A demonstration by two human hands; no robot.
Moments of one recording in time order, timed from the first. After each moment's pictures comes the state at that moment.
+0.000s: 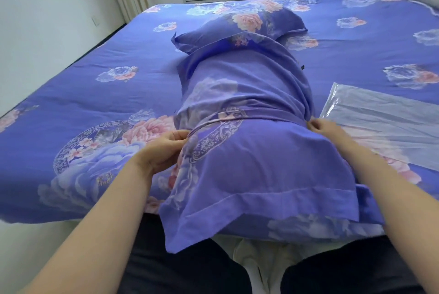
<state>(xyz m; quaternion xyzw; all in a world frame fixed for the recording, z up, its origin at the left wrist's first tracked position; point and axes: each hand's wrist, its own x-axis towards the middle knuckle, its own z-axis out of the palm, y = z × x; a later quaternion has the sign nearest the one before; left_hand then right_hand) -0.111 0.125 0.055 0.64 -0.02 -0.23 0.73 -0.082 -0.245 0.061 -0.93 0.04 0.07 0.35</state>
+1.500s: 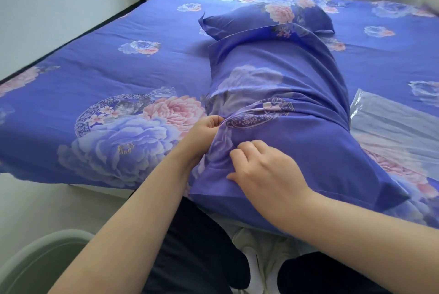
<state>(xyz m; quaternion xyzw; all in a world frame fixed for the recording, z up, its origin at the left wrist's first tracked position) -0.150 0.104 0.059 0.72 0.04 -0.06 0.69 -0.225 -0.051 0.093 -0.91 -0.34 -0.22 -0.06</state>
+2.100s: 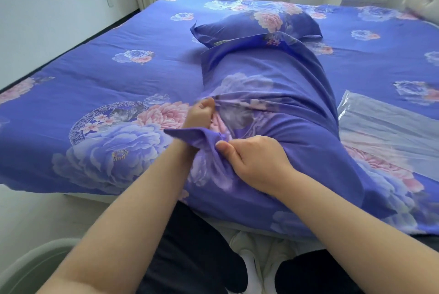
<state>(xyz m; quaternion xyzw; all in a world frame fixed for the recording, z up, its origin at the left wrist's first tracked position) -0.105 0.093 0.070 0.76 0.06 0.08 0.64 -0.200 -0.057 0.101 -0.94 -0.31 -0.12 0.12</state>
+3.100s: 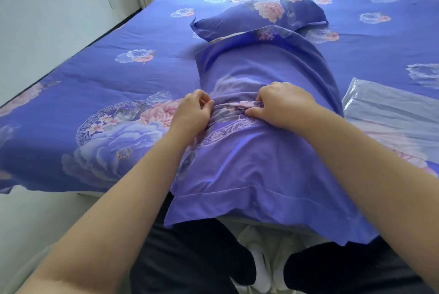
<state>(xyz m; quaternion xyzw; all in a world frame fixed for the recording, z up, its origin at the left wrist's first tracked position) -0.114 0.106 0.079 0.93 0.04 0.12 0.36 -0.119 -0.094 0.139 -0.99 -0.16 -0.02 0.02</state>
